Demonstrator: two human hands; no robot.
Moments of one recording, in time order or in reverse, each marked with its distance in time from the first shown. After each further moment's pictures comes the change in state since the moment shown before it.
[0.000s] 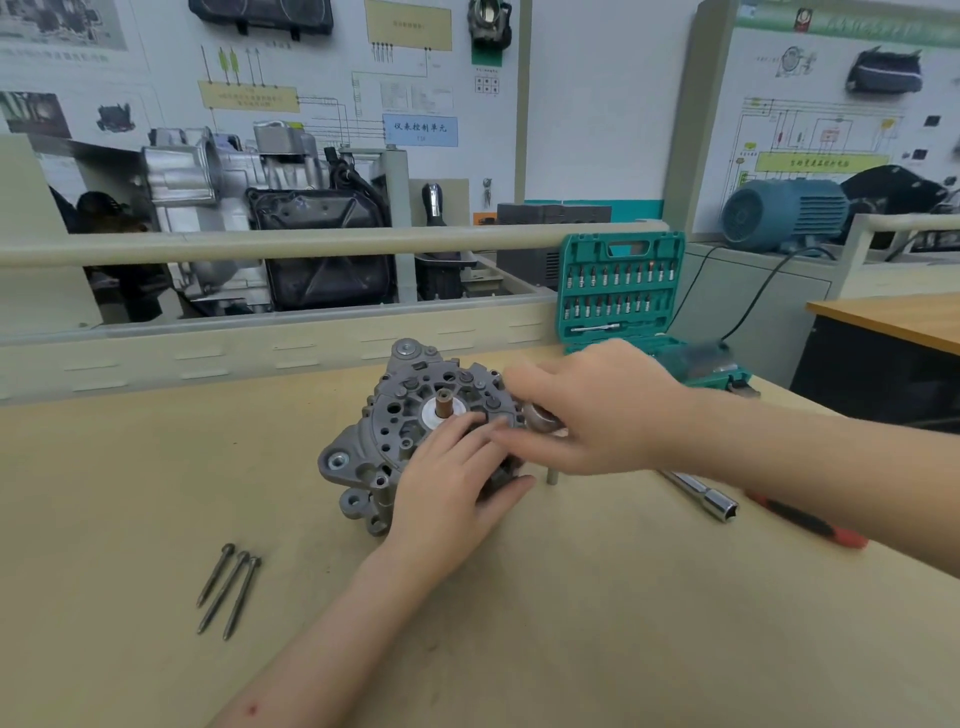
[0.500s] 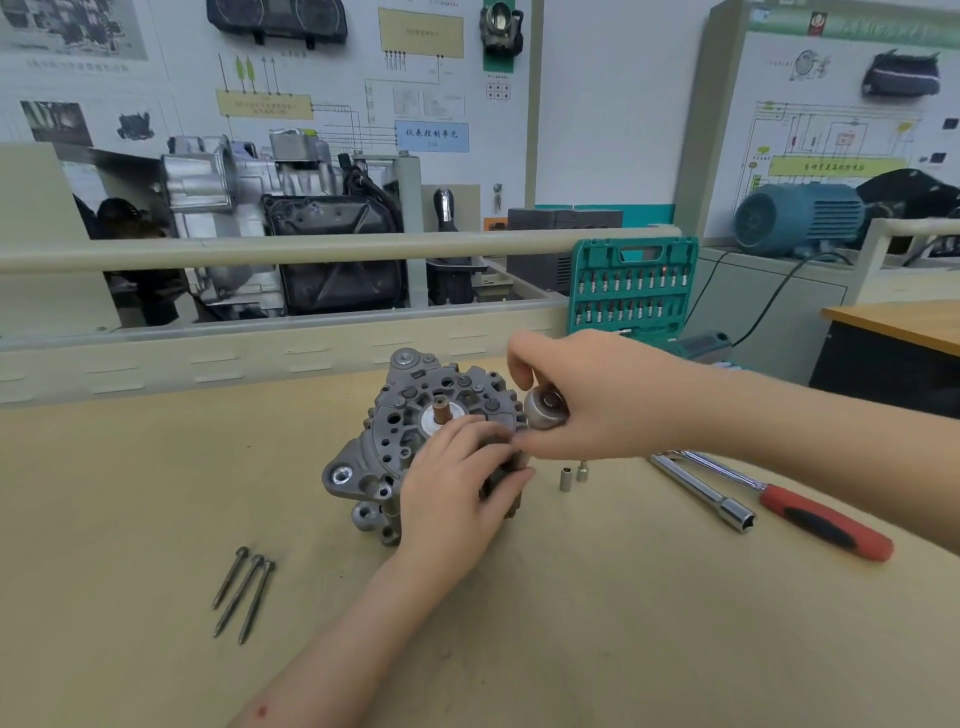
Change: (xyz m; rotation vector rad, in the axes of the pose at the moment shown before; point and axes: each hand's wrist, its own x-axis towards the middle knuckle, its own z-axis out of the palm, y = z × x) left_hand -0.002 -0.001 -0.005 -0.063 0.062 -0.154; right_hand 0.020 0.006 -0.010 0.196 -0.273 0.223
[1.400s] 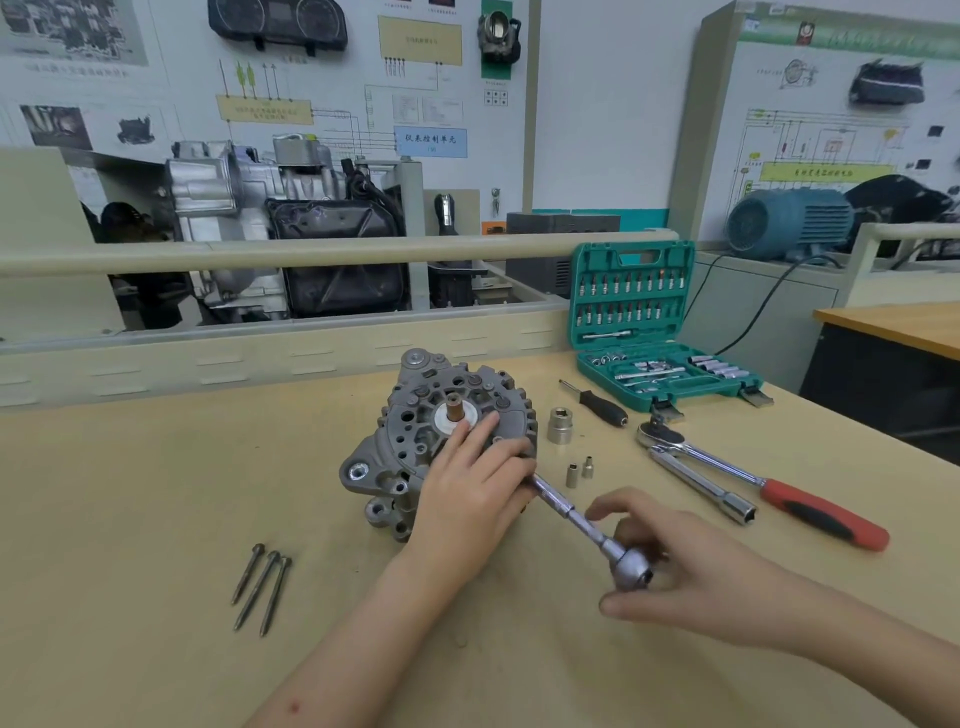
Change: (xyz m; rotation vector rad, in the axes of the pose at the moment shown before) left_hand -0.004 -0.008 0.003 0.145 0.114 0.318; right_hand -0.099 -0.010 0.073 0.699 -0.138 0.371
